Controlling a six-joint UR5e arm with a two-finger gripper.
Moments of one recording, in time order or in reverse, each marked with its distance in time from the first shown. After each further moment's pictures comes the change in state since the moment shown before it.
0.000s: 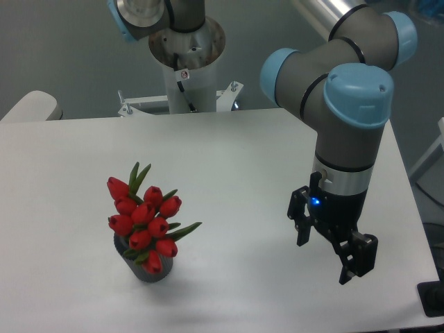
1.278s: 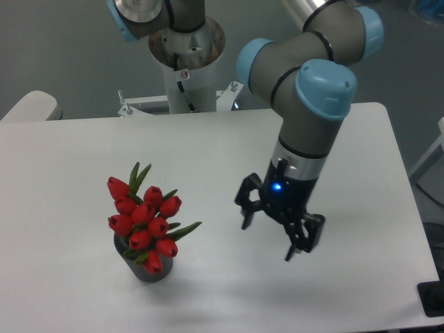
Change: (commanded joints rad) arm -0.006 0.181 -0.391 0.057 -0.283 -0.364
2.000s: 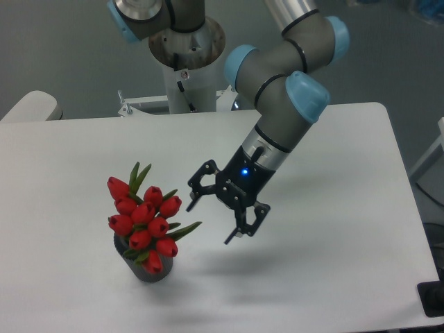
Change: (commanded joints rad) arm 0.048 0.055 -0.347 0.229 -0.456 0.046
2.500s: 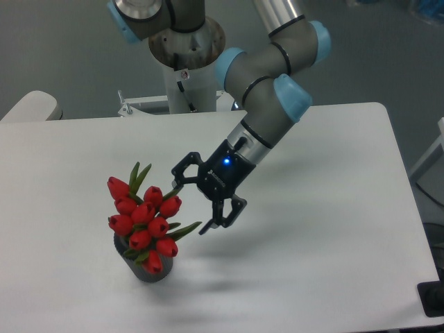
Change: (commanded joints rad) arm -0.031 0.022 -0.074 0.006 -0.038 0.164
